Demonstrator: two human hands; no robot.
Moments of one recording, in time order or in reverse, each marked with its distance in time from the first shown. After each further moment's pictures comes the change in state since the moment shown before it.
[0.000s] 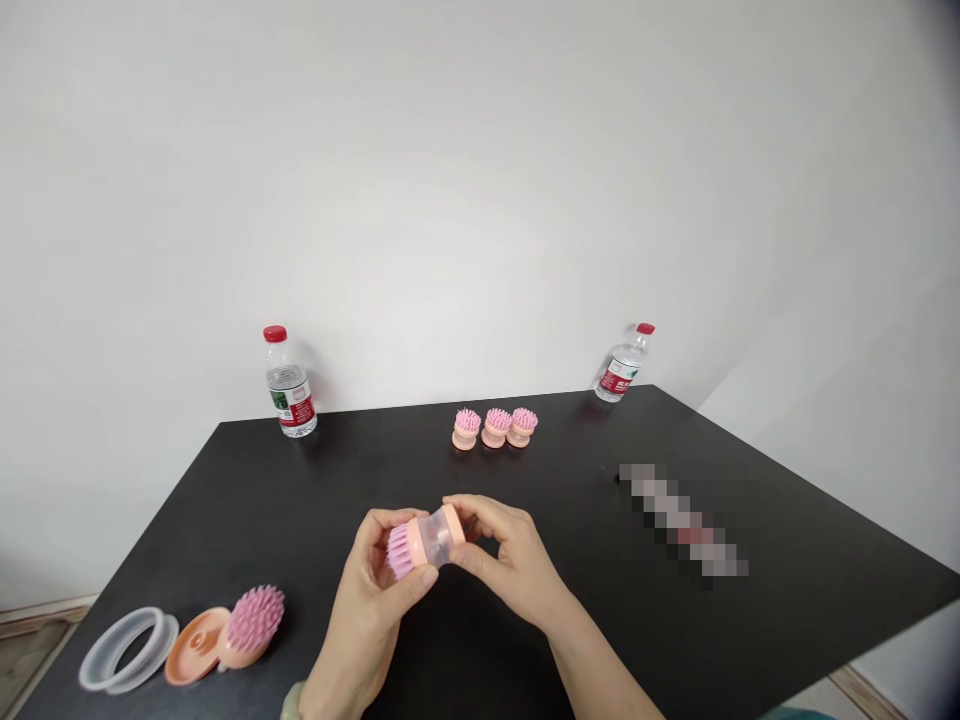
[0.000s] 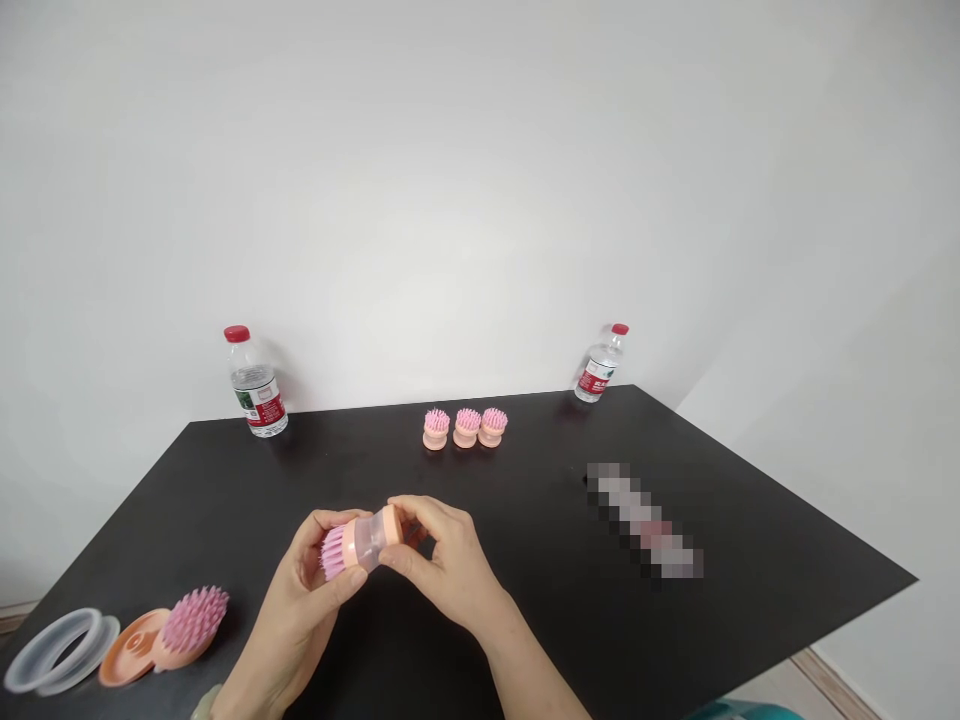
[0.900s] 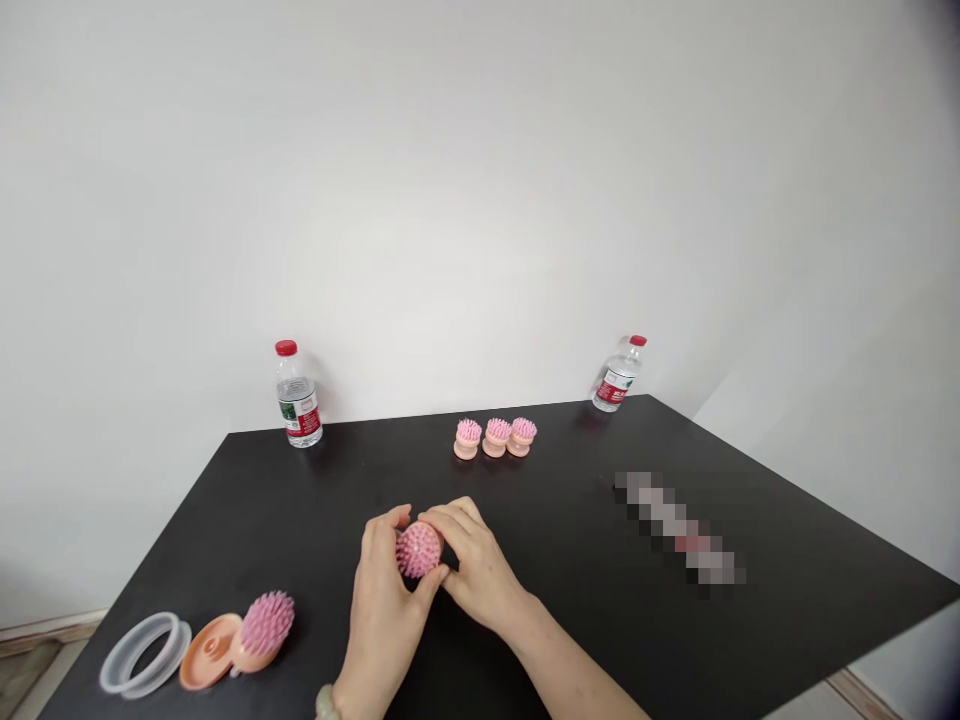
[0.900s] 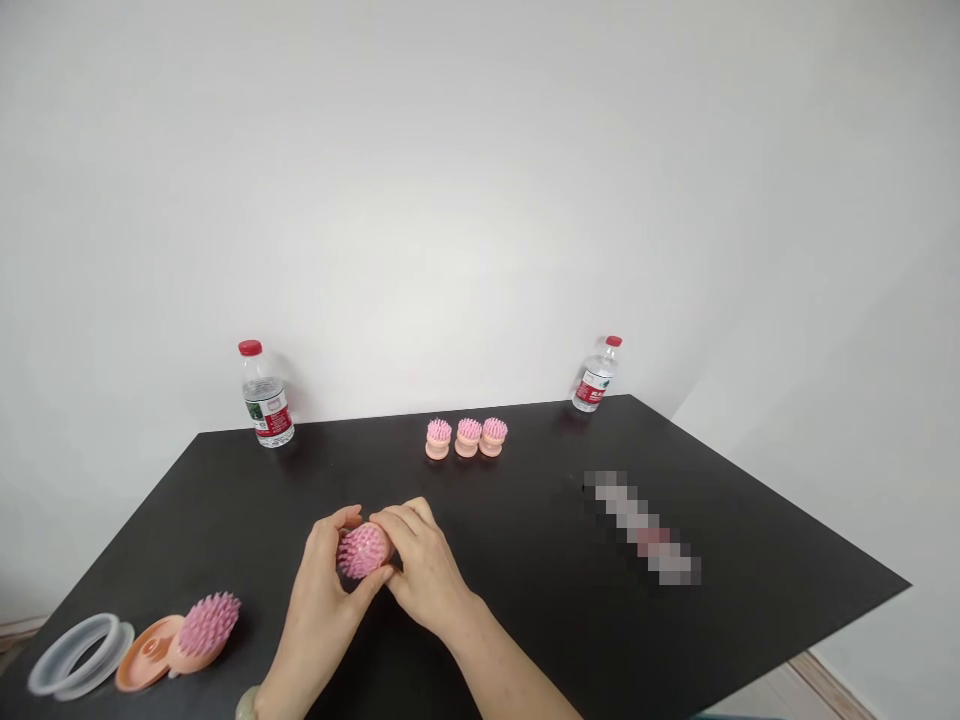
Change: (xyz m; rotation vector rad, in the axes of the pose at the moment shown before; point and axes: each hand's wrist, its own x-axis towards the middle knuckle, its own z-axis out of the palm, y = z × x) left_hand 0.009 -0.027 -0.015 0.914 0.157 0.374; right_hand 0.004 0.026 0.039 -0.346 -0.063 -0.173
